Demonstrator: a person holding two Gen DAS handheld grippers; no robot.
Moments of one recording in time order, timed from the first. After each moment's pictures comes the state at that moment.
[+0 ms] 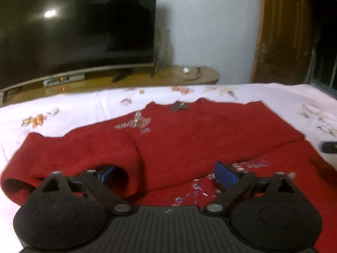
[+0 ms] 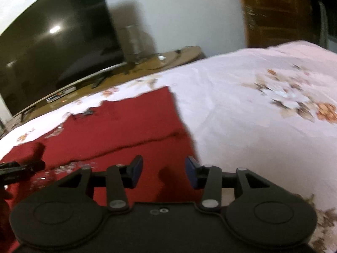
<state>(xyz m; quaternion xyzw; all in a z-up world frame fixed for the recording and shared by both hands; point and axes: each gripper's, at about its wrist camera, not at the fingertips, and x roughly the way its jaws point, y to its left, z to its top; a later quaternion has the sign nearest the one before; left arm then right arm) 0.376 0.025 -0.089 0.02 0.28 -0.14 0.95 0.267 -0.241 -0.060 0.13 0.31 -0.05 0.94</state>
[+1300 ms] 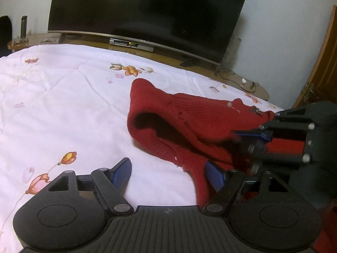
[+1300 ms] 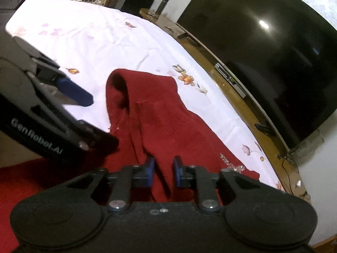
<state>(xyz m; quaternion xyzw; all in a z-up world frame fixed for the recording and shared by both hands) 0.365 0.168 -0.144 -0.13 0.32 -0.01 0.94 0.354 0.084 -0.085 -0.39 0.26 0.31 0.83</state>
